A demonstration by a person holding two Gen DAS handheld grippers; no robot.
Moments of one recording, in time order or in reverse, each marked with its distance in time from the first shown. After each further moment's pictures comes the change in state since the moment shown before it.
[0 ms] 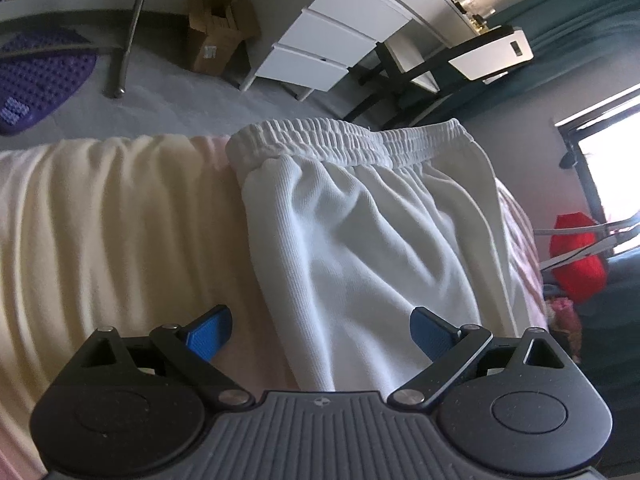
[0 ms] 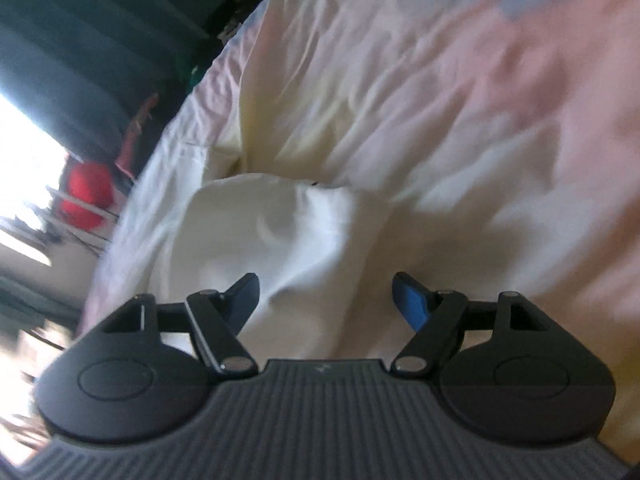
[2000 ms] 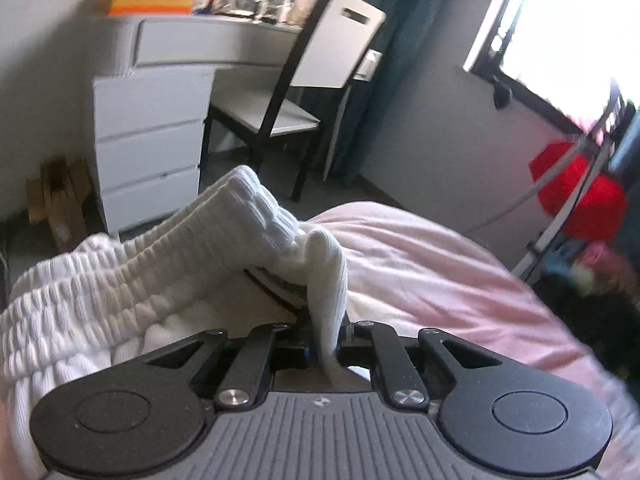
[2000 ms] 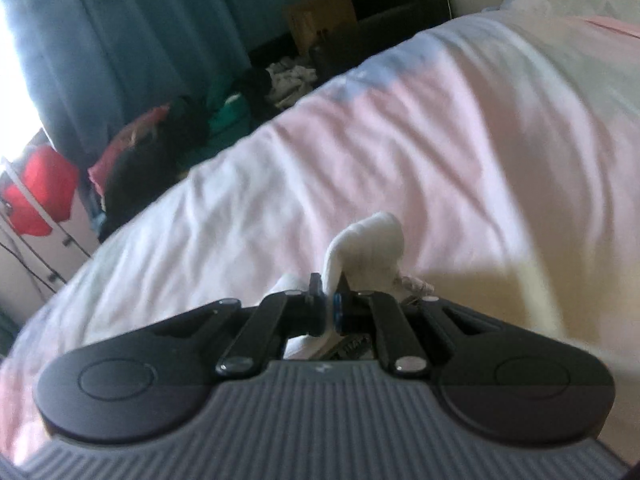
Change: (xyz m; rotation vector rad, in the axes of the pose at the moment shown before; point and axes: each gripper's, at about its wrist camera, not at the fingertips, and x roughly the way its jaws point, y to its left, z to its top) left arm 0.270 -0.352 0.042 0.566 -0.260 0.077; right arm 0.265 0.225 0.084 -0.373 -0.287 -0.189
